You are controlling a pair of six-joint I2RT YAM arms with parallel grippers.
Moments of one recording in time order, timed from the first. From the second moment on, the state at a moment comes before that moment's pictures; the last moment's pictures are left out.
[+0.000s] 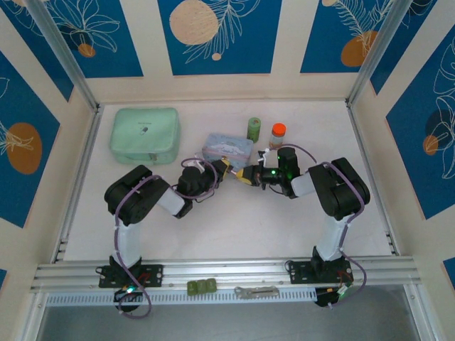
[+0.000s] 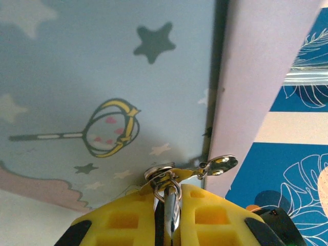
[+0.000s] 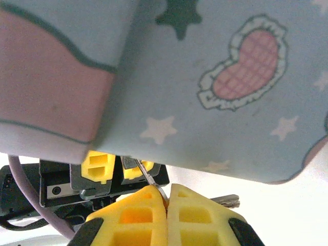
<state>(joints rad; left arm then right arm) -0.68 1.97 0.65 1.20 0.13 -1.50 0.31 1.86 0.67 0.73 -1.01 1.12</state>
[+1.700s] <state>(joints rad) -0.69 2.01 0.67 1.29 0.13 -1.50 0.33 1.72 0.65 0.57 -0.90 1.13</state>
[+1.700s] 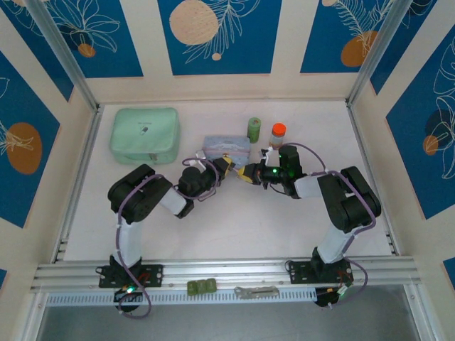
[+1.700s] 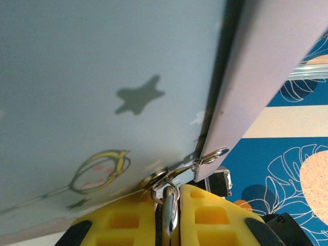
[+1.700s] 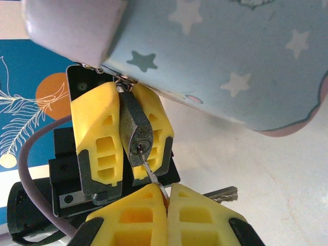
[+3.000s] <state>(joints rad) -0.70 2.01 0.65 1.33 0.12 -1.51 0.34 1.64 0.67 0.41 -0.86 1.03</state>
